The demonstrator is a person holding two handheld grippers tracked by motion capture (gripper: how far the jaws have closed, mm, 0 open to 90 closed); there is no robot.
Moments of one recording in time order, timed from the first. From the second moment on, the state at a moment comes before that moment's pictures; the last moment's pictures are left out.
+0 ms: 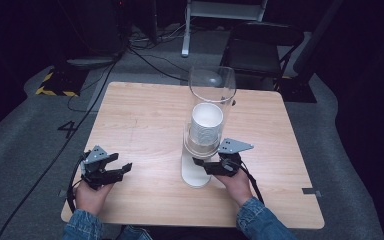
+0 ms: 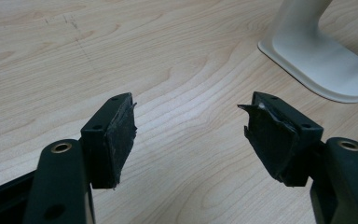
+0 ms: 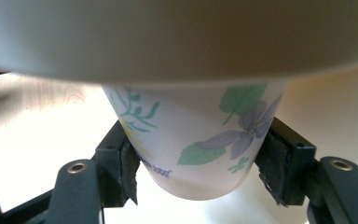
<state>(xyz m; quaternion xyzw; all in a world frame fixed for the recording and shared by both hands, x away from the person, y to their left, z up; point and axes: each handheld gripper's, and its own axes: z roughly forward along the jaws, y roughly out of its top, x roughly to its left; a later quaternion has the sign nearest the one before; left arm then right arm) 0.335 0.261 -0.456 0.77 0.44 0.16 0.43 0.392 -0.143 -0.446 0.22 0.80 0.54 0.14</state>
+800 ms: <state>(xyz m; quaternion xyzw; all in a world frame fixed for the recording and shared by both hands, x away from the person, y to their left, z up) 0.337 0.263 -0.457 0.77 0.44 0.16 0.43 0.393 -0.149 -0.464 0.24 0.83 0.48 0.12</state>
